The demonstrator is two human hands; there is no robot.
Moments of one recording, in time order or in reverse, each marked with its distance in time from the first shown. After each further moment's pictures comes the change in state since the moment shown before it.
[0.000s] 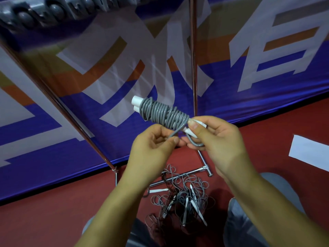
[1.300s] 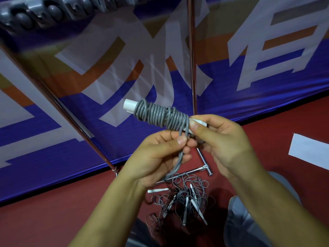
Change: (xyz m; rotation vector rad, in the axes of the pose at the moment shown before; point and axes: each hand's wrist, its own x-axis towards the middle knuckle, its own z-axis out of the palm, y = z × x) left_hand 0.010 -0.006 0.001 -0.660 -0.352 -0.321; right_hand -0.006 -0.013 -0.003 0.097 -0.075 0.048
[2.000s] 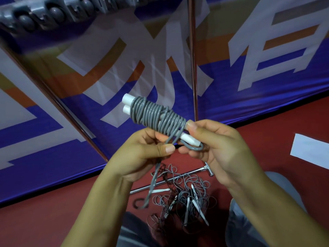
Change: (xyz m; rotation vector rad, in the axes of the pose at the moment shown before) left_hand -0.008 0.019 -0.023 0.195 0.057 0.053; right_hand -0.014 -0.012 0.012 0.022 -0.034 0.173
